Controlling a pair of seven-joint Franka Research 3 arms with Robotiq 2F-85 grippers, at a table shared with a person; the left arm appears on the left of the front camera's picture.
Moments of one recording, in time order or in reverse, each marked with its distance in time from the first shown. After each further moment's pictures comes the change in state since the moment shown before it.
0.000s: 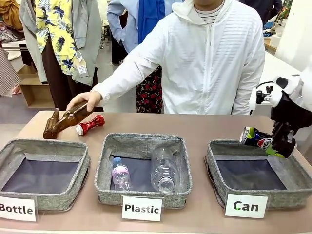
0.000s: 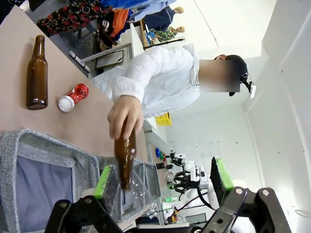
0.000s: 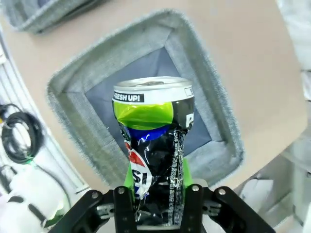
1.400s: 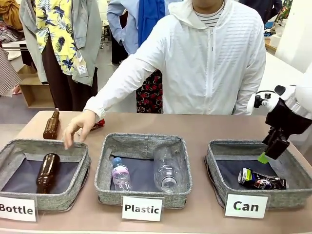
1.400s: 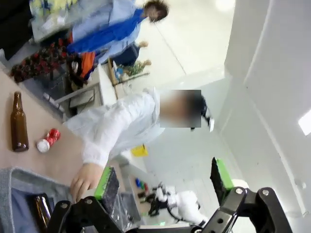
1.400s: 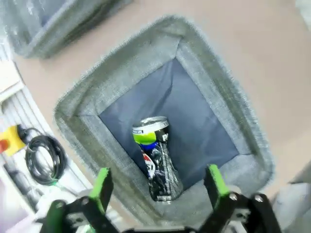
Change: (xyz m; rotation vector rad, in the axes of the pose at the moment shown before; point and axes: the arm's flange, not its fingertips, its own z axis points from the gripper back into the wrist) left arm 0.028 -0.063 0.071 -0.158 -0.132 -0.063; right arm -0.002 -0.008 -0.032 0.153 -0.070 -0.180
